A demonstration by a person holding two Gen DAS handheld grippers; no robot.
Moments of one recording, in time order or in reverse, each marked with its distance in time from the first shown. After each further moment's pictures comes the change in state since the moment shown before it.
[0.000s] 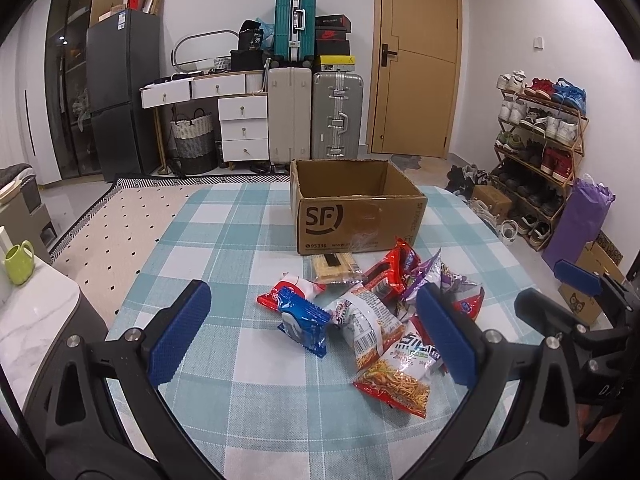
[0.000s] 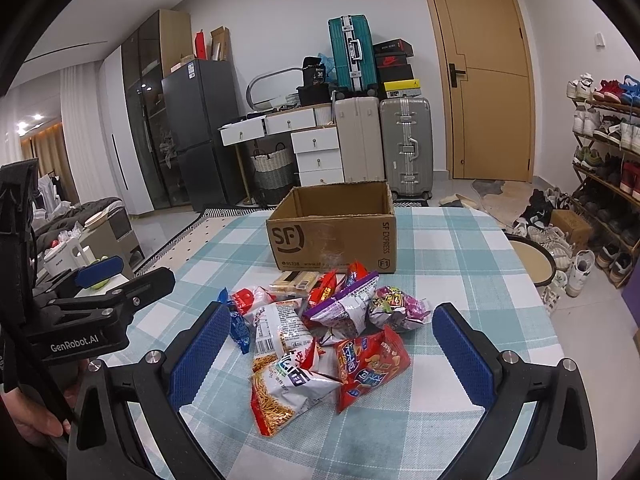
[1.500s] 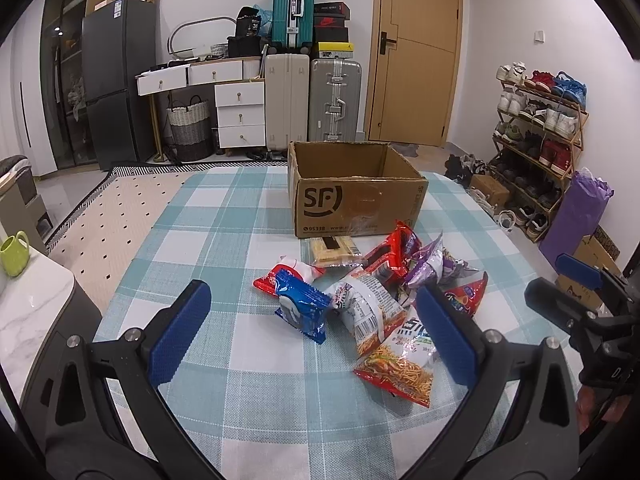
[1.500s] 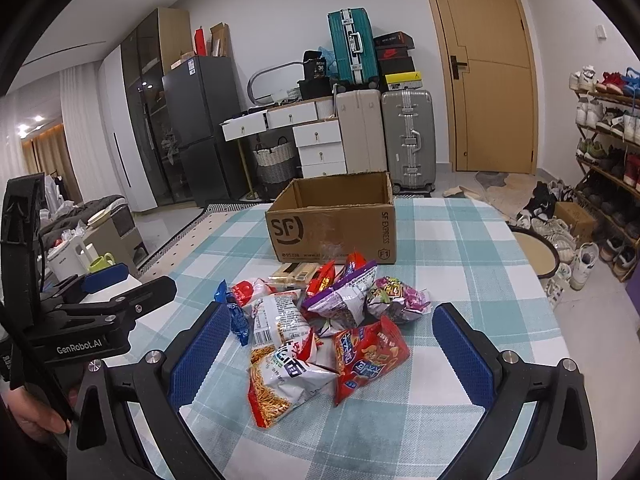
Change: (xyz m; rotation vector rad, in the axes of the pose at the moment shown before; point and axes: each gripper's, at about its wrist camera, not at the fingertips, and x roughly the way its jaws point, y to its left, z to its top) left arm 0.009 0.000 -0.009 -0.007 0.048 -0.012; right arm 0.005 -0.013 -0.007 0.029 0.031 0.025
